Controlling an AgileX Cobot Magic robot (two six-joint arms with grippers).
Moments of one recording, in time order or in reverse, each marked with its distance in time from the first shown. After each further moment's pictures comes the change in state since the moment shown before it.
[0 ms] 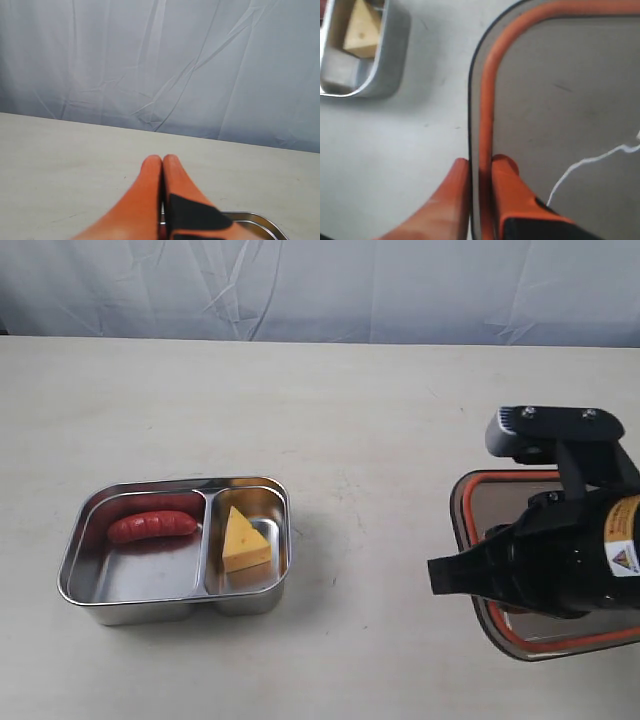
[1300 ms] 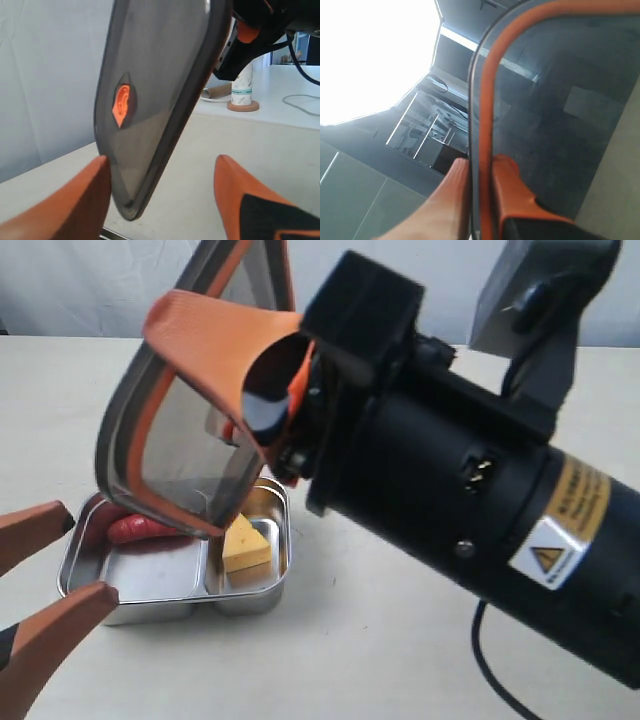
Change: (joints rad) left arm 0.000 0.320 0.002 1.137 -0.884 -0.810; right arm 0.424 0.144 -0.007 0.241 -1.379 0.356
